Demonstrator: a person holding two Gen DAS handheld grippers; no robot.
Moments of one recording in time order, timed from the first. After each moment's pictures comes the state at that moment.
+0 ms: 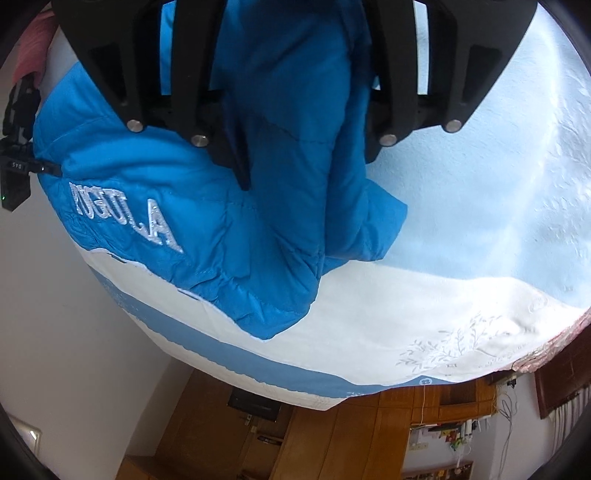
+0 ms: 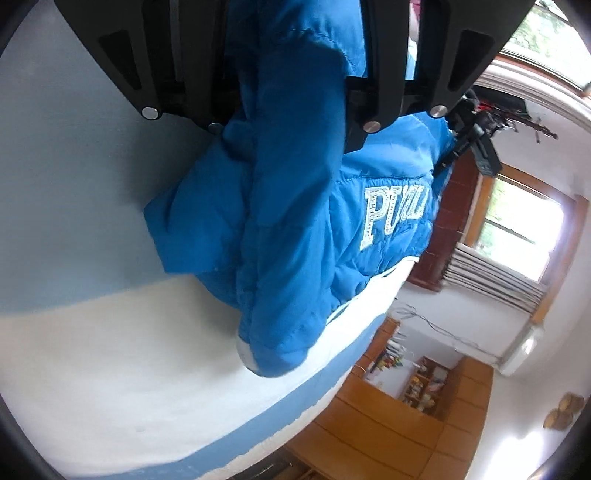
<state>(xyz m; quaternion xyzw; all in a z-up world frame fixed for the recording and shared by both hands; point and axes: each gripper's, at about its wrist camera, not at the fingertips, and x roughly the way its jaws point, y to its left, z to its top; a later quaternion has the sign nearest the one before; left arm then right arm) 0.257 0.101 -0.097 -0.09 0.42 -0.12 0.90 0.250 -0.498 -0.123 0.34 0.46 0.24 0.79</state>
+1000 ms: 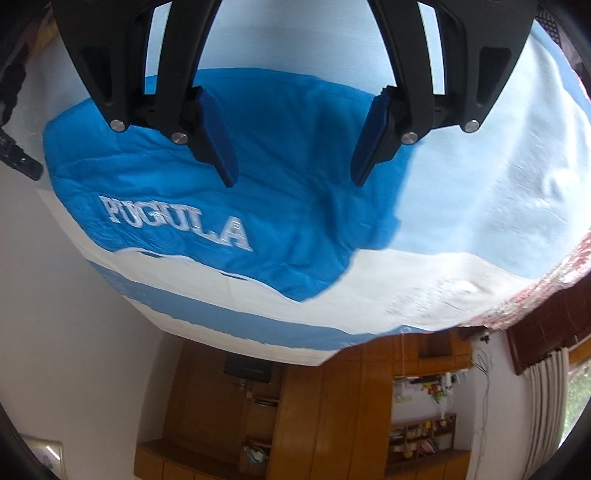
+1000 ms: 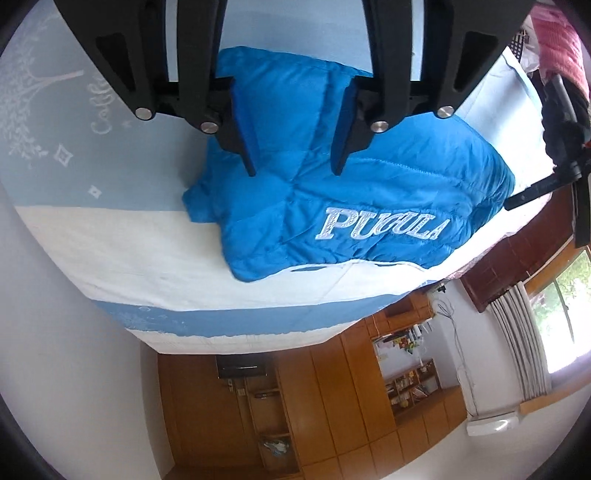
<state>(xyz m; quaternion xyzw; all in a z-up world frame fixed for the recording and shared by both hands) 0.167 0.041 -0.040 -0.04 0.35 -0.07 0.93 0.132 -0.412 -0.036 0.10 0.32 0.10 0.94</state>
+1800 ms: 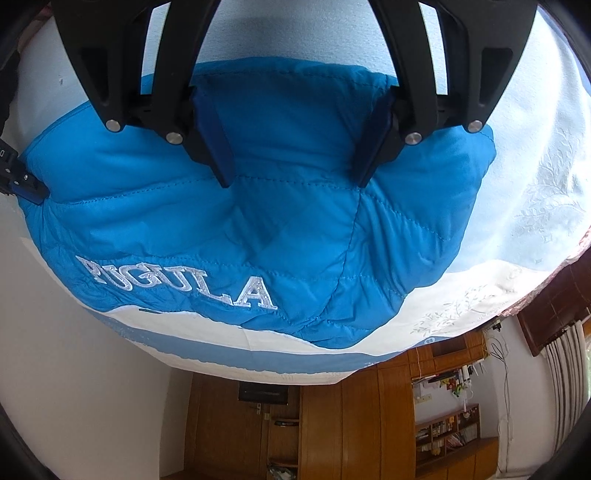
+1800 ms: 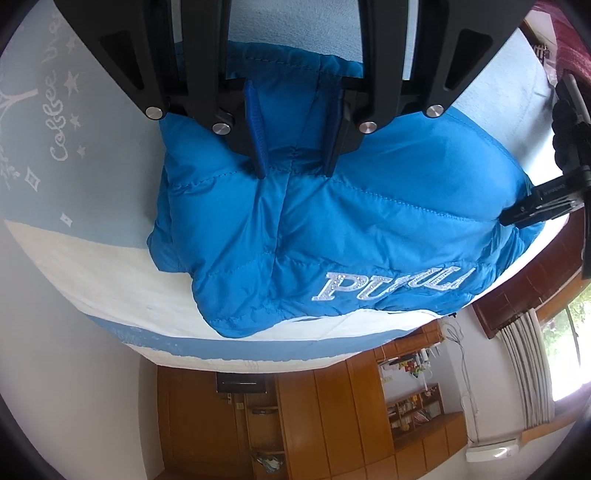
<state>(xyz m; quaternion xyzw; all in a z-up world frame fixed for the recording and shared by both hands) 0.171 0.005 -0.098 0.02 0.37 -0.07 0.93 0.146 -0.385 -0.097 0.06 0.35 0.08 0.93</state>
